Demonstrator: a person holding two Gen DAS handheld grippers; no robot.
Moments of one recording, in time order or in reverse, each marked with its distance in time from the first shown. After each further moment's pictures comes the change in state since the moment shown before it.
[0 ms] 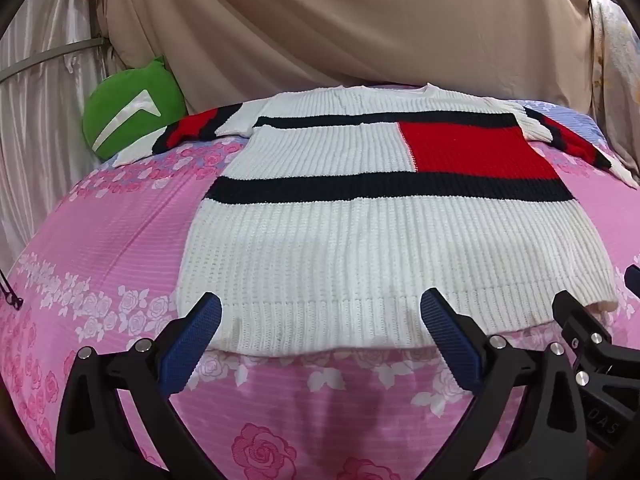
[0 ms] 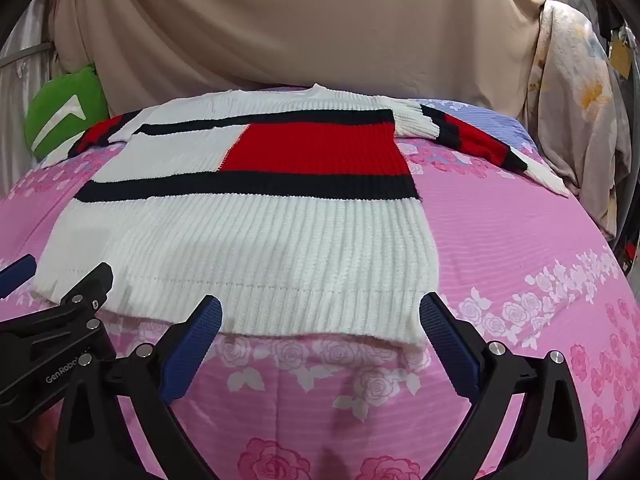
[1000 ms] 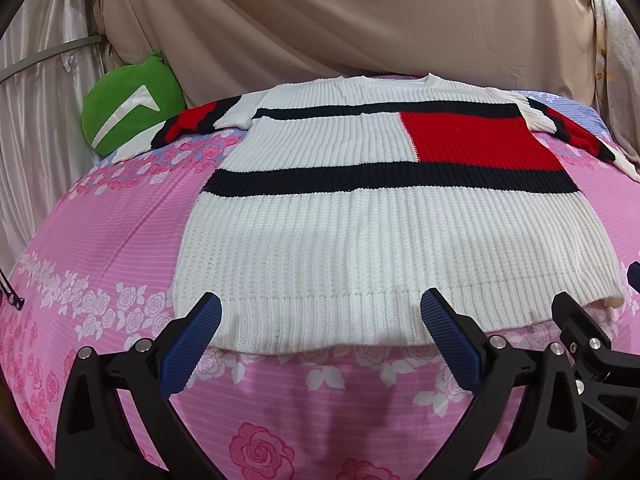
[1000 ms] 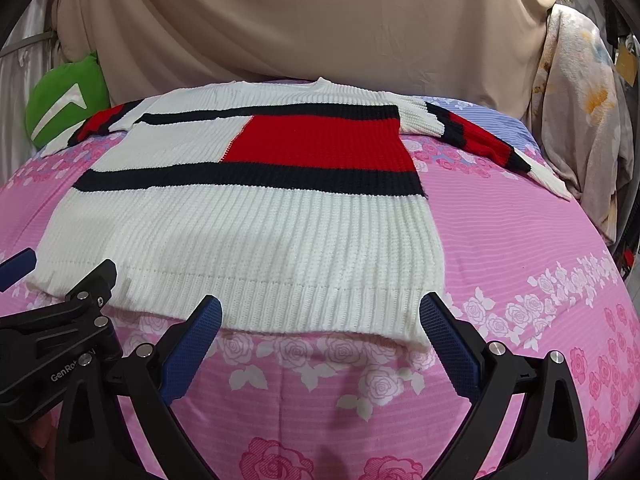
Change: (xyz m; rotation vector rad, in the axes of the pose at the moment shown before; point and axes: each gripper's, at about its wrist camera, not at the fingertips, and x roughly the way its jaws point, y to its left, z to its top) left arm 0.008 -0.001 -0.004 0.007 0.035 0.005; right arm 0.007 0.006 -0.004 -0.019 0.023 -0.002
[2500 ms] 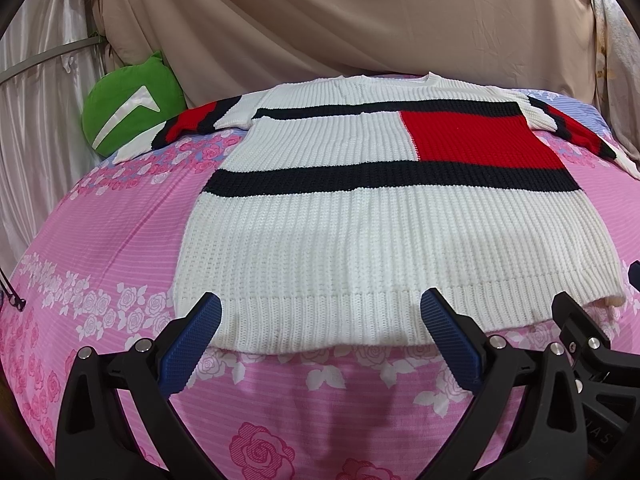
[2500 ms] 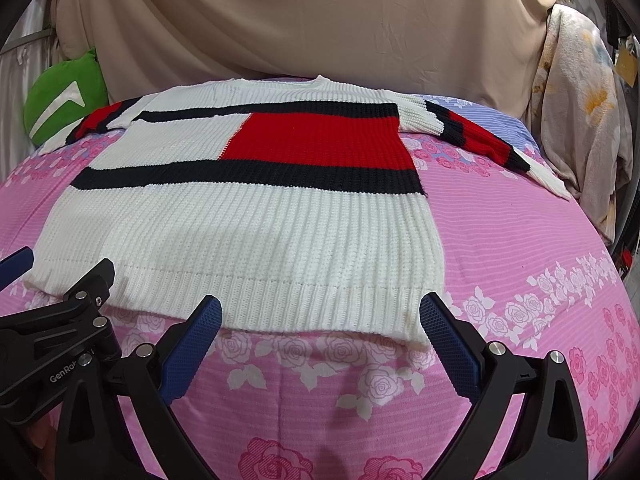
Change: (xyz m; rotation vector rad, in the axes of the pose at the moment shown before) left arm 0.000 -0.001 0.003 0.002 0.006 0.003; right arm 0.001 -0.001 0.000 0.000 0.008 -0.002
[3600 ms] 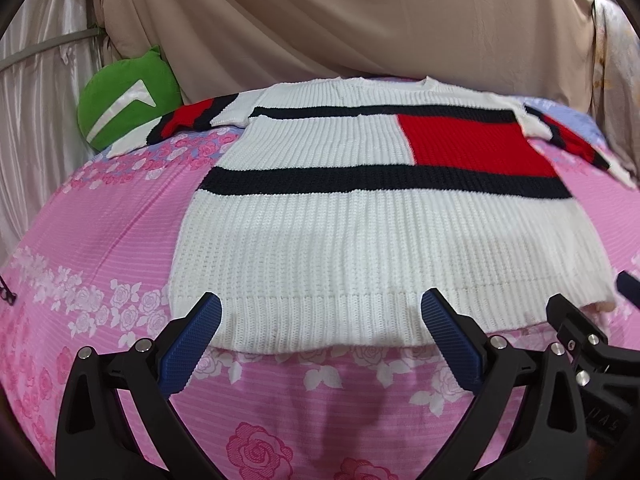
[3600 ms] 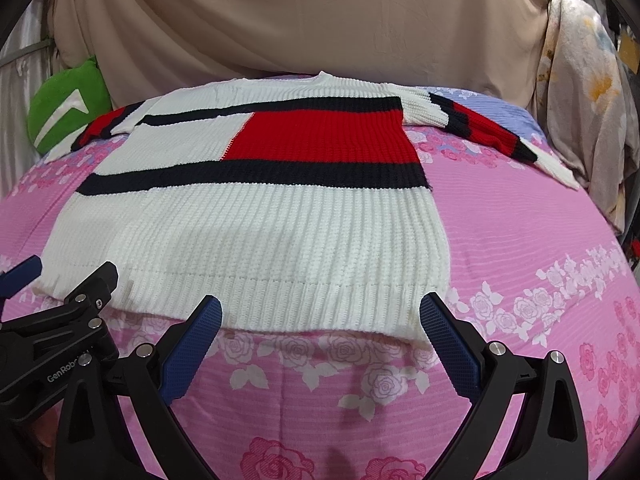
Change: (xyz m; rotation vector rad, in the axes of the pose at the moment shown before) left arm -0.003 0.011 0.000 -0.042 -0.008 -0.058; right arm 0.005 -0.023 0.003 0.075 0.042 0.129
